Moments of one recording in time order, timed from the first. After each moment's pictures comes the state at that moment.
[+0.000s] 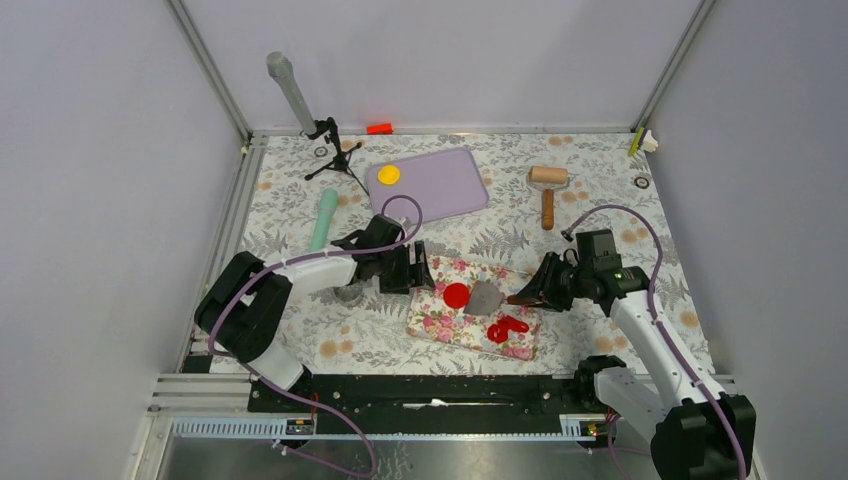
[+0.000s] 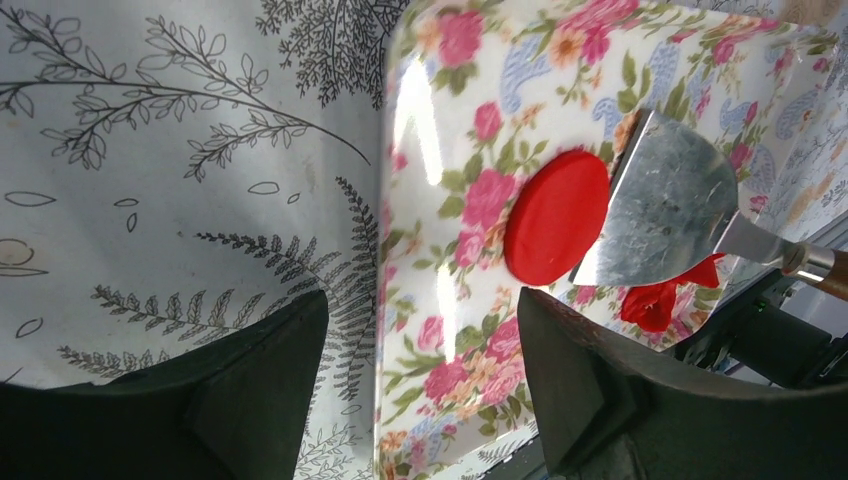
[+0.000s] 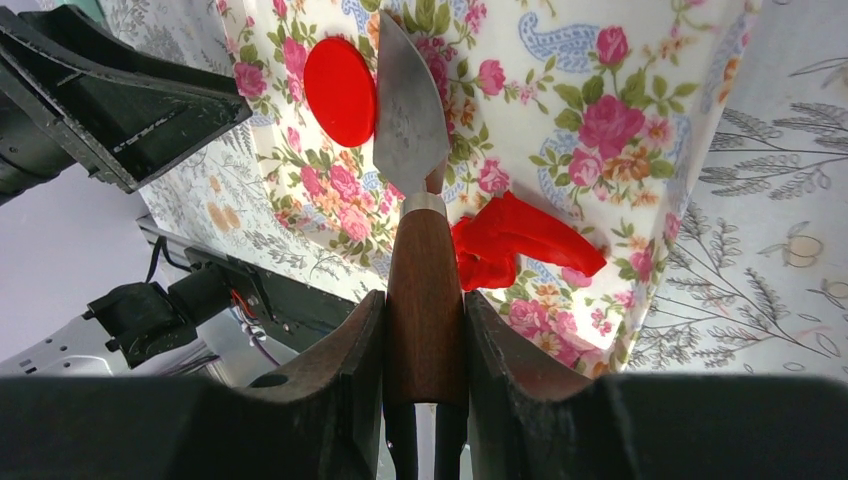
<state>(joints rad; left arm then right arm) -0.61 1.58 0.80 -0.18 0.29 -0.69 0.15 0.93 0.64 -0.75 -0.48 0.60</state>
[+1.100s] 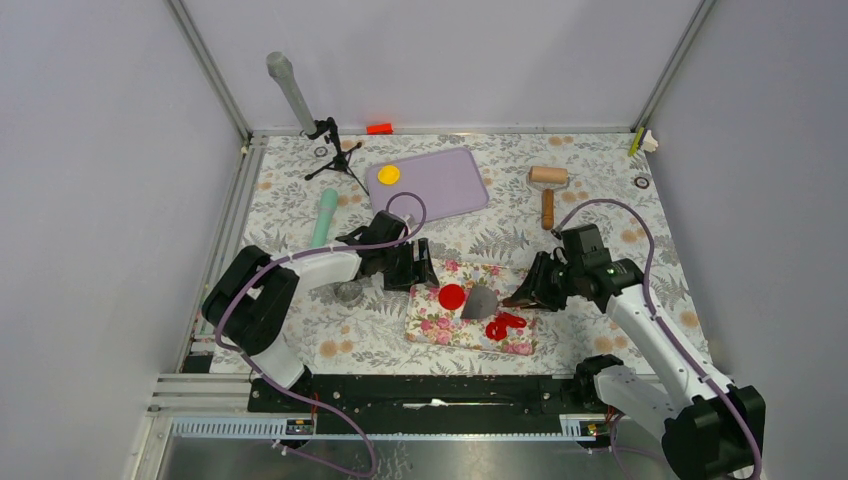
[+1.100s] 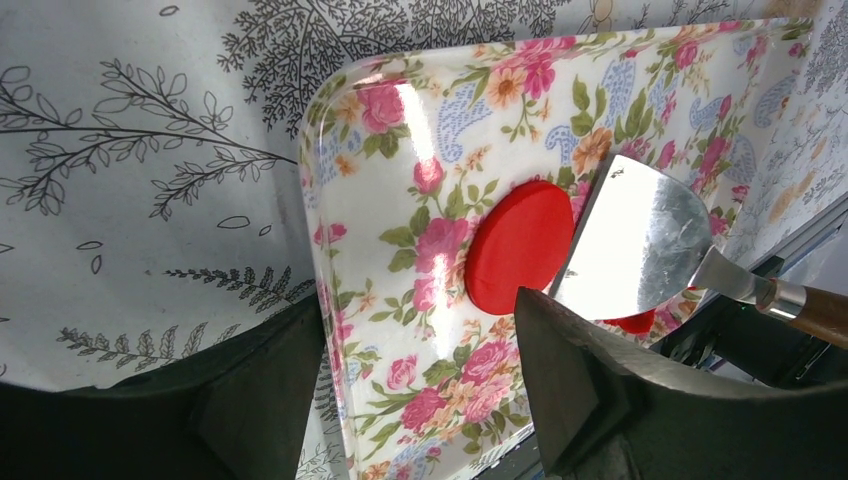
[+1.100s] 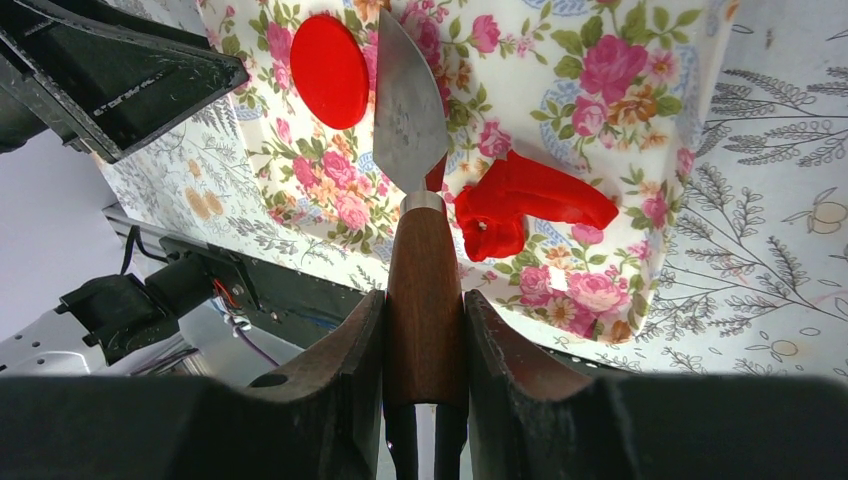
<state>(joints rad) -0.61 1.64 0.84 -0.18 0.32 -0.69 0.29 0.96 0.71 -0.81 -0.39 0.66</state>
